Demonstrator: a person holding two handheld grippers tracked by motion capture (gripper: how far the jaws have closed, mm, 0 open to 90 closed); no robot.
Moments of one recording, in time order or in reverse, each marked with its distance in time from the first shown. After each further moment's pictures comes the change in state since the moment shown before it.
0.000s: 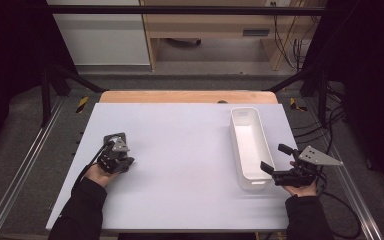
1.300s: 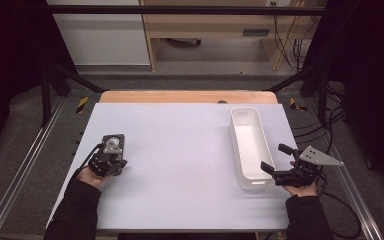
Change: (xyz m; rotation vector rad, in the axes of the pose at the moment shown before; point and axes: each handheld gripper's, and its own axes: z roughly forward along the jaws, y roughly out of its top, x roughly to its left) left arm 0.004 -0.010 -0.026 -0.019 0.017 -0.054; right arm 0.000 0.000 -0.001 -0.006 0.004 0.001
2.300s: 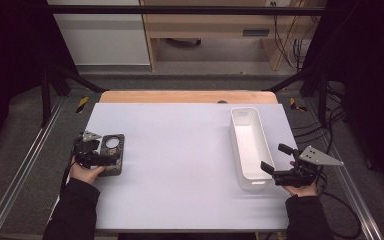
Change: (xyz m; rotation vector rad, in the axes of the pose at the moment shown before) left arm 0.037 -0.011 -0.004 -0.116 0.203 -0.346; right arm 0.000 0.000 0.000 0.000 0.001 0.006
